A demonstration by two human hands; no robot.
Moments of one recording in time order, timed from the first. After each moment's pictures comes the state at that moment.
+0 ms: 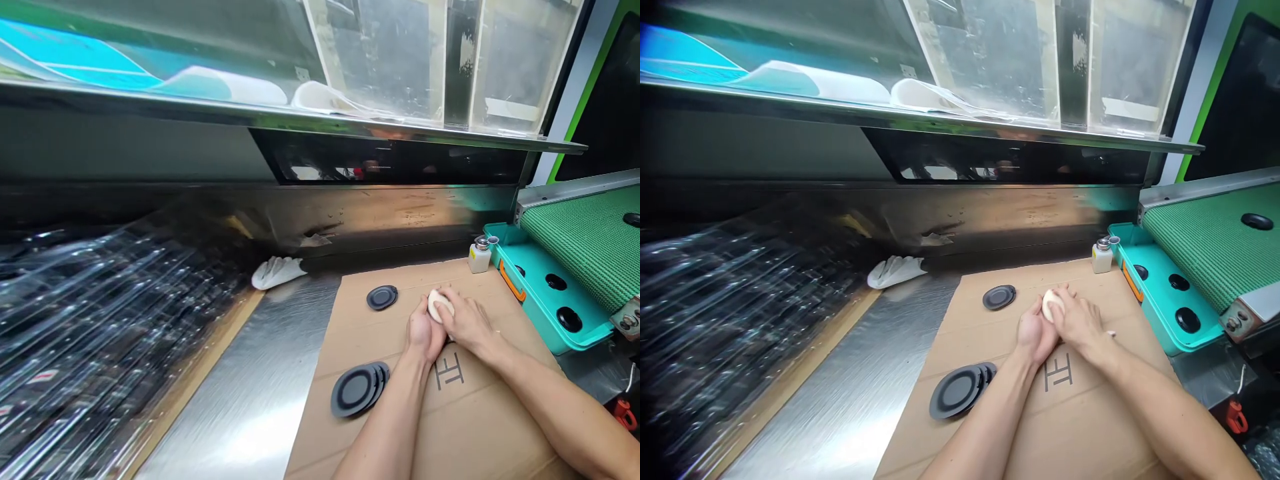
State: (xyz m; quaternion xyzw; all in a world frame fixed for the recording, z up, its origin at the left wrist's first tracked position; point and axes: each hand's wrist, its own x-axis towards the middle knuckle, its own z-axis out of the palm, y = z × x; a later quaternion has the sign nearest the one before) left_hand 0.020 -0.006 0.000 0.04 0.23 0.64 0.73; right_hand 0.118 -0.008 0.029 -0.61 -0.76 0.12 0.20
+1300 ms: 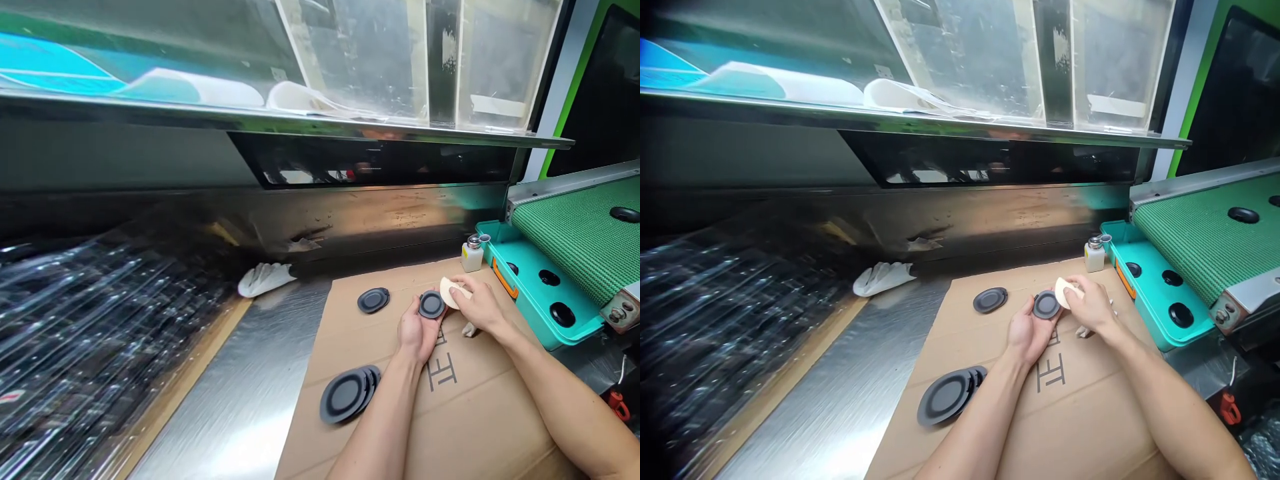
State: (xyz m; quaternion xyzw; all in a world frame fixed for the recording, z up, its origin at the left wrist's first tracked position) left_hand 0.014 -0.004 -0.003 0.05 0.25 0.65 0.72; right_hand 0.160 0.007 0.030 -0.53 -0.72 0.24 0.38
